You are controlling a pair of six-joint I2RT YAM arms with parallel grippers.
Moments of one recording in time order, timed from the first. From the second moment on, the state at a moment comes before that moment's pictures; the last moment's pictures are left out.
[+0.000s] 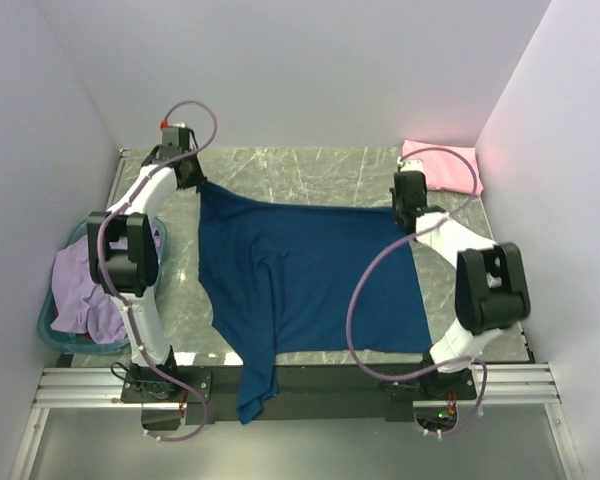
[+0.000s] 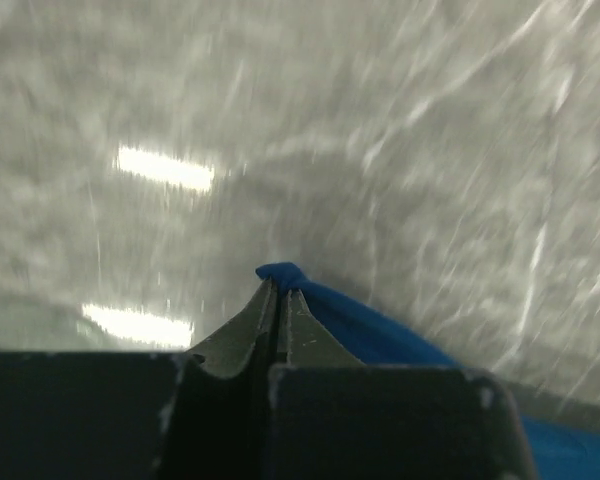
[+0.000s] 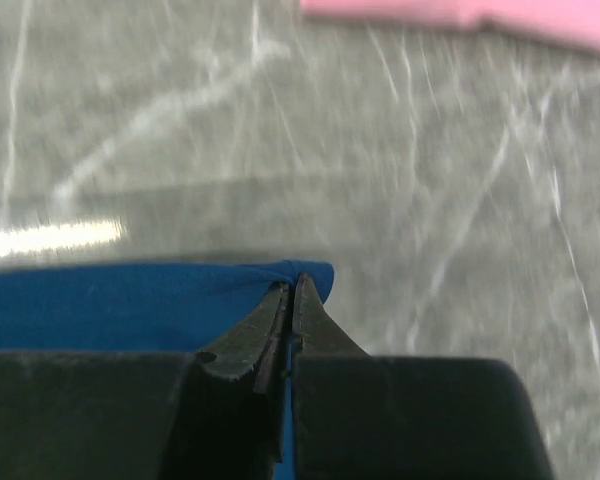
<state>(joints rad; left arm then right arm) -0.05 1.95 1.58 -0.43 -0.10 -0.37 0.17 1.61 1.00 -0.09 0.38 0.03</state>
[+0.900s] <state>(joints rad) -0.11 2.00 1.88 -0.53 -0.33 -0.53 0.13 1.85 1.58 -0.47 0.22 0.31</state>
